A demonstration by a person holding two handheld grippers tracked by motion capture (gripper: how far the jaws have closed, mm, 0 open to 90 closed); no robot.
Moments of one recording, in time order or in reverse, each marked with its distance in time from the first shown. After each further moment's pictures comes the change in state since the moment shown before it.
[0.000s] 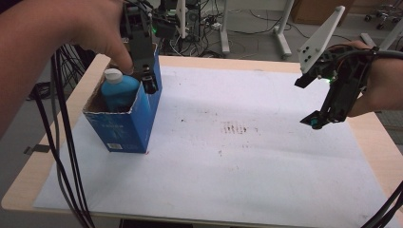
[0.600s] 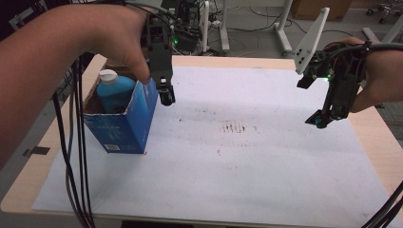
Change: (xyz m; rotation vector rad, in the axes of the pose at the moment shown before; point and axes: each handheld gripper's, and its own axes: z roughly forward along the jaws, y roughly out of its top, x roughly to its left) left arm -0.017 0.037 0.011 0.004 -0.021 0.135; right arm -0.009 -0.006 0.006 0.109 0.048 0.003
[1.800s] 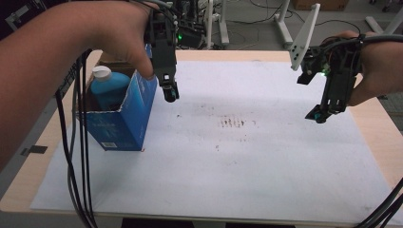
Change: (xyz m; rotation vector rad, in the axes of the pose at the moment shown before) left arm 0.004 0.015 0.008 -0.012 0.021 0.035; right arm -0.009 -0.004 0.012 0.044 0.026 0.009
